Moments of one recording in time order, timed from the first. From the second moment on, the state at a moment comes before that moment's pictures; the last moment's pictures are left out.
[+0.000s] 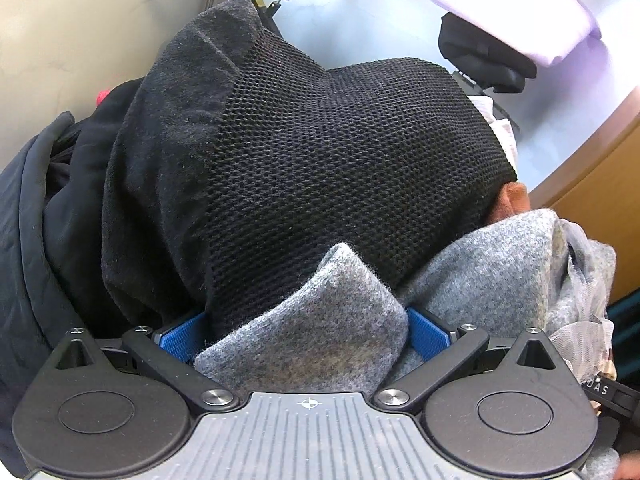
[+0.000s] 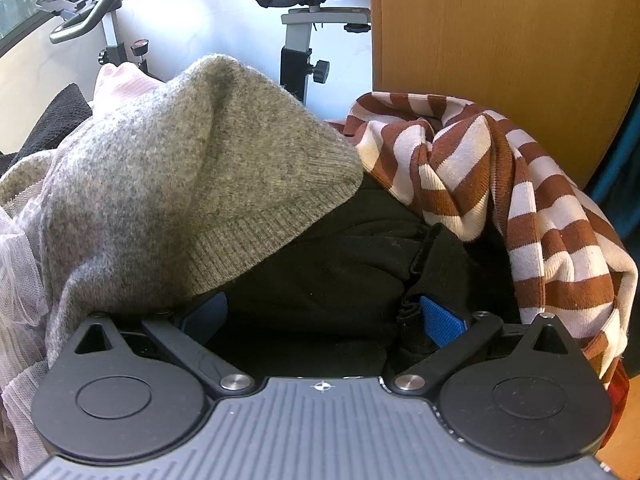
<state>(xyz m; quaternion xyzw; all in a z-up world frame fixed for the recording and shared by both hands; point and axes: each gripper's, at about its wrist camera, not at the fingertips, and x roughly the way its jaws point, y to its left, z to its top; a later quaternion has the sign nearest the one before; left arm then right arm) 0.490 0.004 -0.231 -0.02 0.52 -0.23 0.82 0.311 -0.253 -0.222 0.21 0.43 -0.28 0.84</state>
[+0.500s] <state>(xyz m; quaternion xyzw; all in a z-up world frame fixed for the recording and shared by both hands) 0.506 -0.033 -0.237 -0.01 0.51 -0.24 0.82 0.305 -0.253 -0.225 0.20 0.42 -0.27 0.84</state>
